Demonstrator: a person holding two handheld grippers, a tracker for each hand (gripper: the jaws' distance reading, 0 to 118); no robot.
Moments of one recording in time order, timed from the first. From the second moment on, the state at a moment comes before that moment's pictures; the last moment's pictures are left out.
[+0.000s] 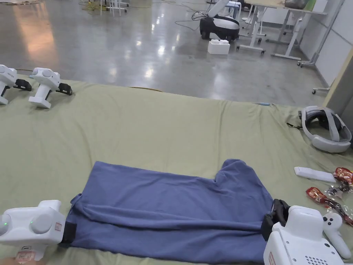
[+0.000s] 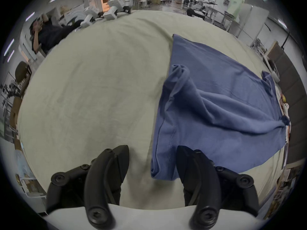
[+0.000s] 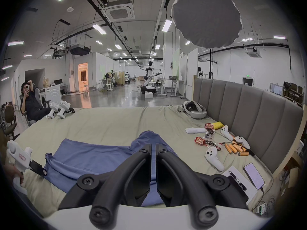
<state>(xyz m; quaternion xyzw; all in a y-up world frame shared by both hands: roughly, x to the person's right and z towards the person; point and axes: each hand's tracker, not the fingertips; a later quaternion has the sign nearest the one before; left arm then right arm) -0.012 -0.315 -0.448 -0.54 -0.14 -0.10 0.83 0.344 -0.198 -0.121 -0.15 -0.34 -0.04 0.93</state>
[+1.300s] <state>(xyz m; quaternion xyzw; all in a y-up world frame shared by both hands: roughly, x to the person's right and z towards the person) -0.028 -0.282 -0.407 -0.45 -0.19 -0.10 0.86 0.474 -0.303 -0.129 -0.46 -0.26 -0.14 0.84</state>
